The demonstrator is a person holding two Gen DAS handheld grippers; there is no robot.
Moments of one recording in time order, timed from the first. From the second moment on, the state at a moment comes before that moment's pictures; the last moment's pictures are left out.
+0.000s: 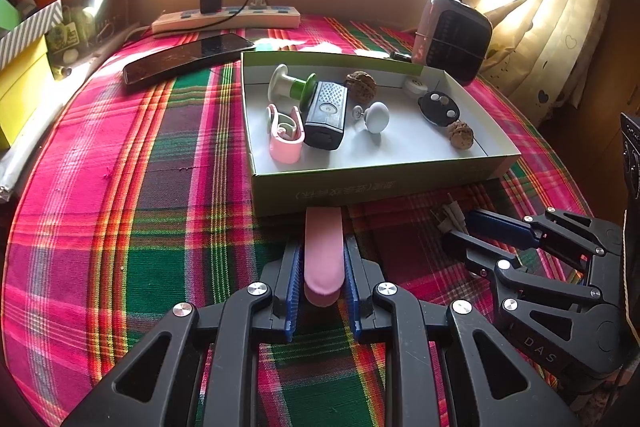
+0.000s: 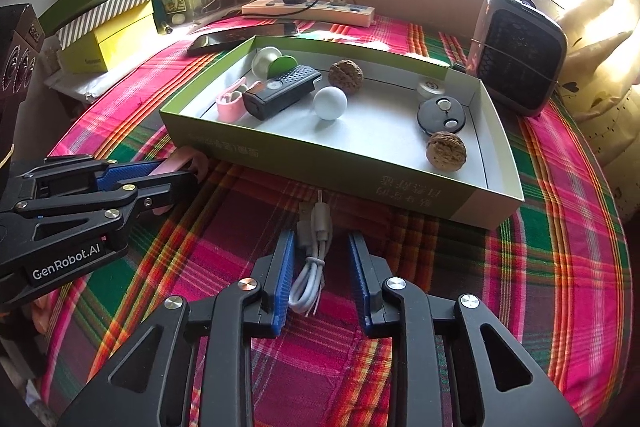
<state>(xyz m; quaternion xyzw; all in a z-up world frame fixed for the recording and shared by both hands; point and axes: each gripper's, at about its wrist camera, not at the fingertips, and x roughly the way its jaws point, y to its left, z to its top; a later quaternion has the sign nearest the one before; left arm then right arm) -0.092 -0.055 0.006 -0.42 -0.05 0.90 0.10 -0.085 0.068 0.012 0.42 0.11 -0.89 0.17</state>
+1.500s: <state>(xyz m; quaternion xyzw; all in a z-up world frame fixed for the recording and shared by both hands) -0.087 -0.049 0.015 -0.41 -0.03 0.90 0.09 -0.084 0.072 0.016 0.41 0.08 -0.88 0.20</state>
